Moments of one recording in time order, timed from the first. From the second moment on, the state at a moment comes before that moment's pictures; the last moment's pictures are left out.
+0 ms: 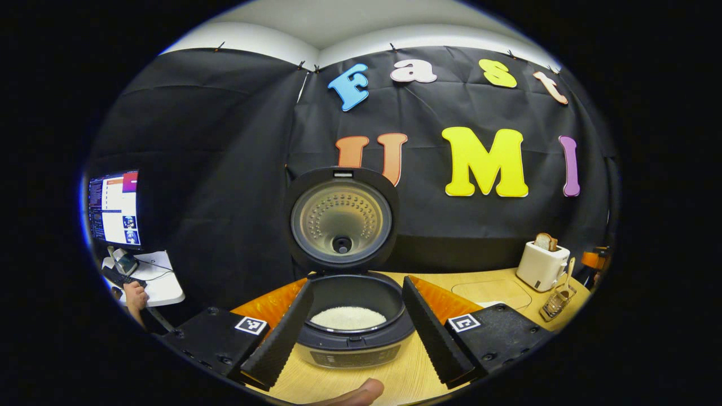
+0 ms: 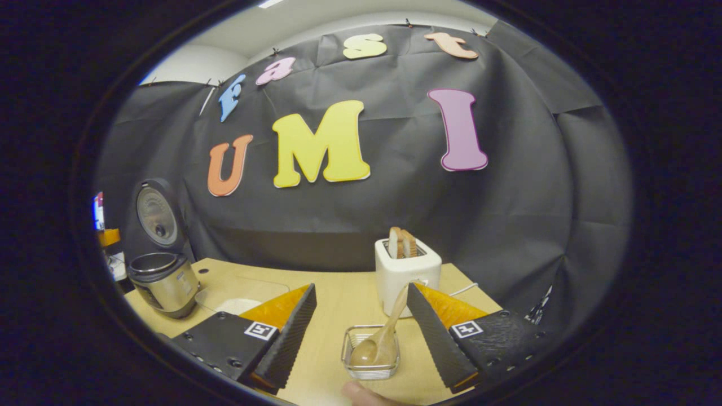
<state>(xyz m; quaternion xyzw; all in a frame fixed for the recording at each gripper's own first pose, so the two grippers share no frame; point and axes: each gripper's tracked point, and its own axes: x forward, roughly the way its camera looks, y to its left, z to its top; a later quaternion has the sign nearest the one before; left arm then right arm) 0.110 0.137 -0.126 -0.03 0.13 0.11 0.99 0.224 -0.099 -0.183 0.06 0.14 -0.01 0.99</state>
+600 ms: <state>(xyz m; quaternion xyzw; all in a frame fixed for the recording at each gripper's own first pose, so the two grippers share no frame) 0.242 0.195 -0.020 -0.06 0.11 0.12 0.98 0.187 -0.090 -0.169 0.02 0.12 0.02 0.99</state>
